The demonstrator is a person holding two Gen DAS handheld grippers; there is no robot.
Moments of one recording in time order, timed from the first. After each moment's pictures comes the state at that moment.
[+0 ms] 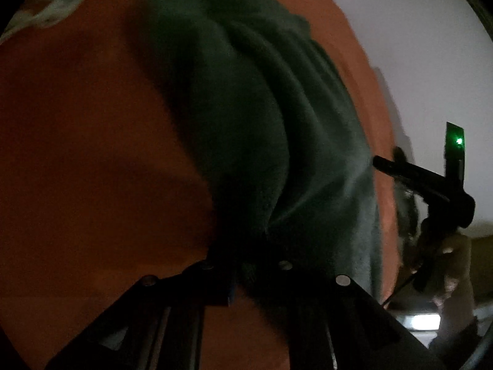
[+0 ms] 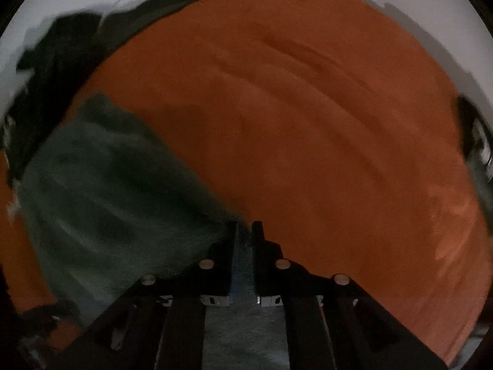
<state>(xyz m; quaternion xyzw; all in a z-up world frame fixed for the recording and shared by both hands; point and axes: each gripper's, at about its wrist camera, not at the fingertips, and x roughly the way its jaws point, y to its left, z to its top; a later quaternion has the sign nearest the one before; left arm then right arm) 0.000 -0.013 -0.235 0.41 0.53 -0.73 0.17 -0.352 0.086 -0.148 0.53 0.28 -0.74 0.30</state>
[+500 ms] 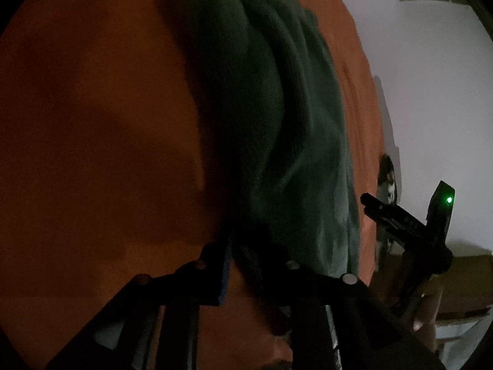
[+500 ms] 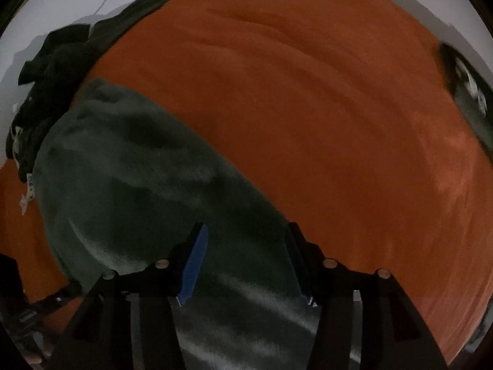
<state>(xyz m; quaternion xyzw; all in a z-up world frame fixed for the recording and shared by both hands) 0.013 0.010 -0.239 0.42 0.58 -0.69 0.12 -0.326 0.171 -0.148 0.59 0.18 -0.74 0.28</state>
